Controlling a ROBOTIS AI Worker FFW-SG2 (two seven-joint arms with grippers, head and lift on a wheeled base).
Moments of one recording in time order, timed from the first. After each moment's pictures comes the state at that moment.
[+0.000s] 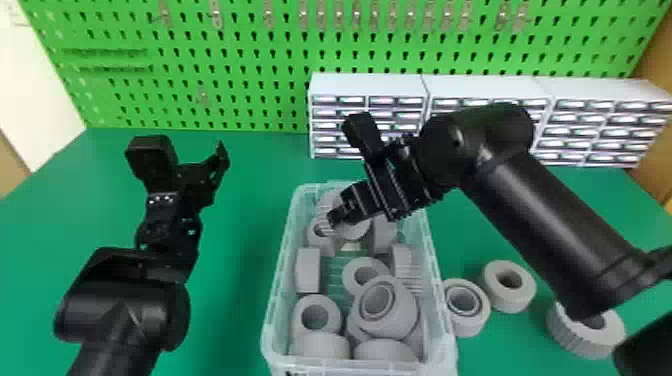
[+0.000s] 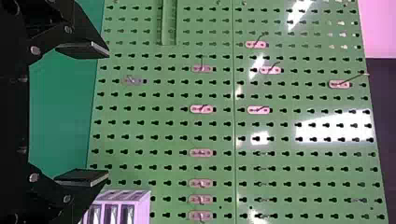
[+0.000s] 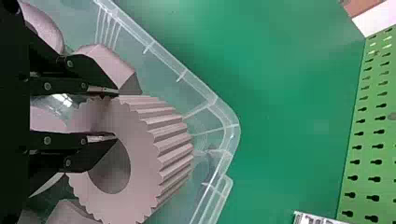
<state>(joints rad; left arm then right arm) -0.16 0.16 -0.07 -1.55 0.15 0.04 0.20 -0.87 -0.09 0.63 -1.18 -0.70 1.26 0.07</state>
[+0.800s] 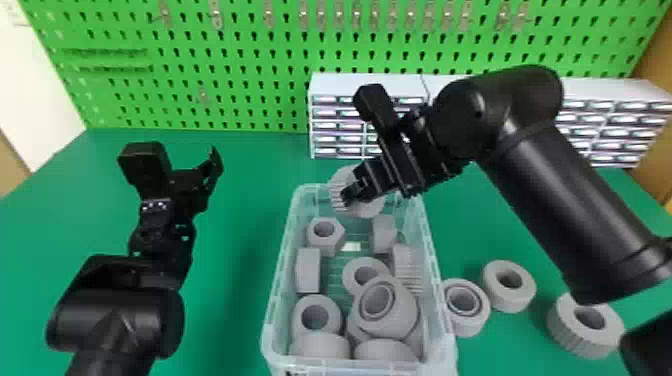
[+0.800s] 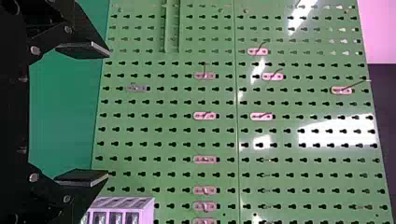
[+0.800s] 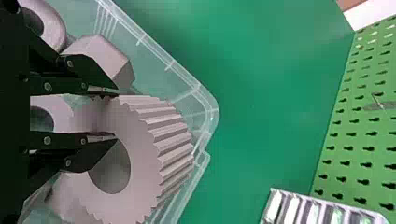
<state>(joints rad) -0.14 0.16 -0.05 -1.57 0.14 0.04 0.20 -0.88 -0.10 0.54 -1.30 -0.60 1.39 0.07</state>
